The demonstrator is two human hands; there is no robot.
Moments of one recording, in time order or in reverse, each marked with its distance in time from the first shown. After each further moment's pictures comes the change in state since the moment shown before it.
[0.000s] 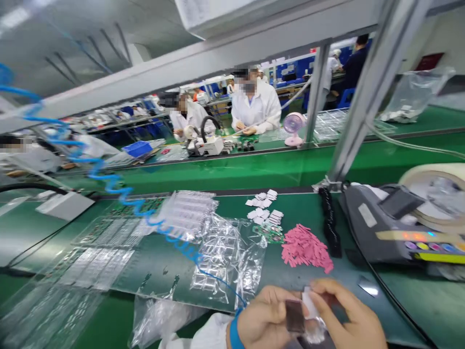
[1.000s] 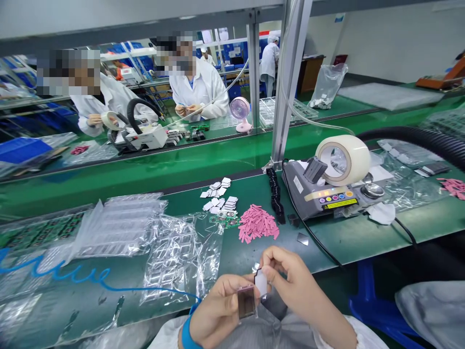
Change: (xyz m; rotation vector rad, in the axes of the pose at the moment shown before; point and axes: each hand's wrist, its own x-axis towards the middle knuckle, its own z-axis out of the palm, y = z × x) left_hand -0.005 0.012 0.018 0.158 -0.065 -0.113; right_hand 0.012 -0.025 -0.020 0.492 -0.388 0.250
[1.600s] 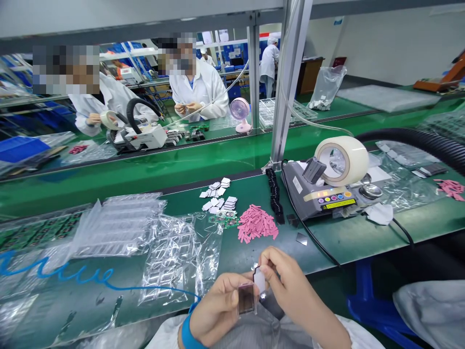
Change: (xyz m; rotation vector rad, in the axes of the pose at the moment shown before) left_hand 0.003 -0.005 -0.008 -0.017 -0.016 0.025; right_hand -0.002 0.011 0.006 -0.358 0.061 -0.108
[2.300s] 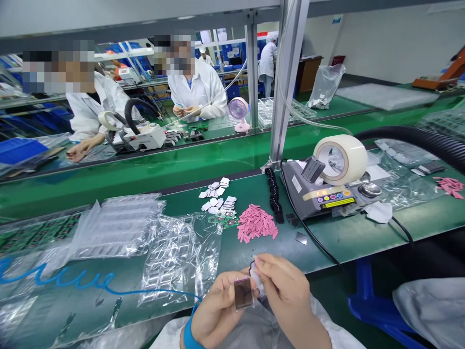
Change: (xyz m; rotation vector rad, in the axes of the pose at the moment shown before) left_hand 0.002 -0.007 0.000 -0.099 0.028 0.096; right_hand -0.005 -0.003 0.018 -0.332 0.599 -0.451
